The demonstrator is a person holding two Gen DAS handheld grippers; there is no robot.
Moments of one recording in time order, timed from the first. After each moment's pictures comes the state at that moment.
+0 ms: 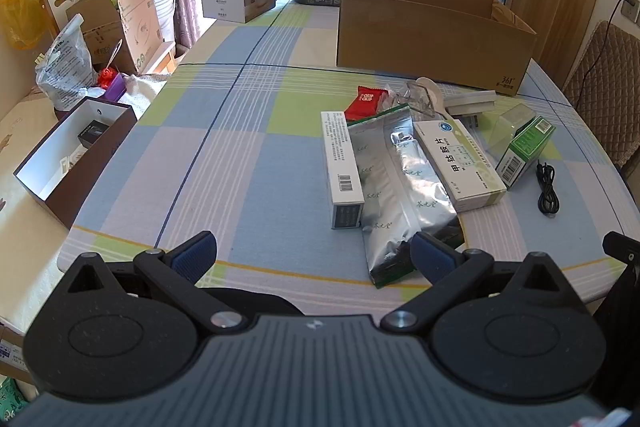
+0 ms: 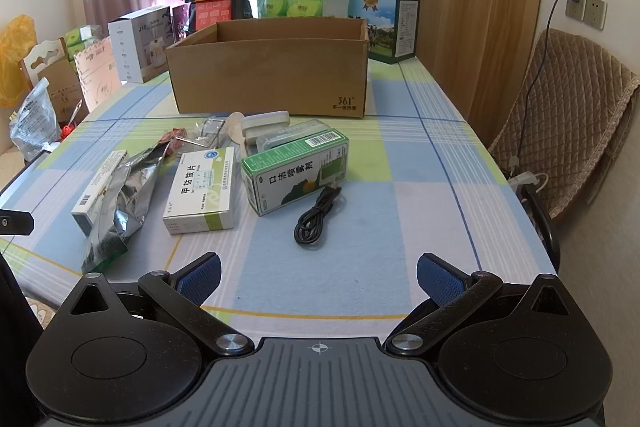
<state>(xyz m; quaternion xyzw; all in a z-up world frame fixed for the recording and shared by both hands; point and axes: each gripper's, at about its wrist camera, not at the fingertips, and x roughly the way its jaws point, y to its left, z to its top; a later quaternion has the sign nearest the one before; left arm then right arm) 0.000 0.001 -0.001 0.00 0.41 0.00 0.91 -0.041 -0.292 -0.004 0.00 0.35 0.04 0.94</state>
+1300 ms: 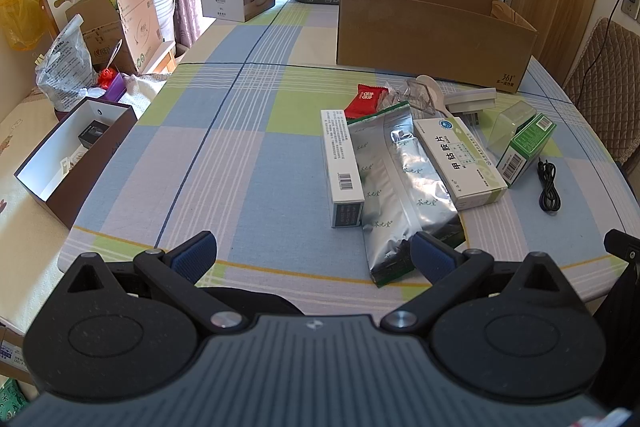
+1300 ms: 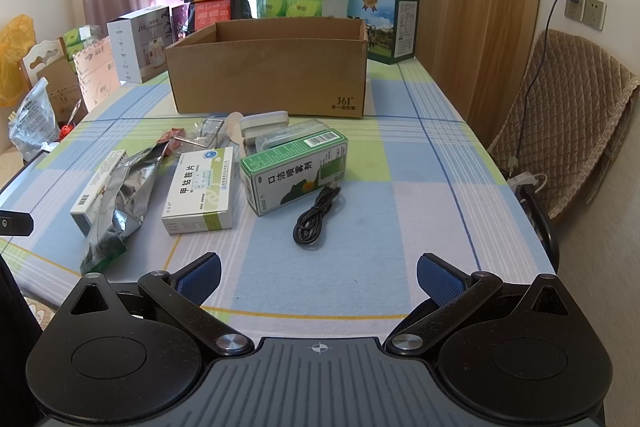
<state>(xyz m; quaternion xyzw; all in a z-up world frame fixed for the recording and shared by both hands) 0.000 0.001 -0.002 0.00 0.41 0.00 0.91 -0.041 -0.292 -0.004 -0.01 0.35 0.04 0.94</state>
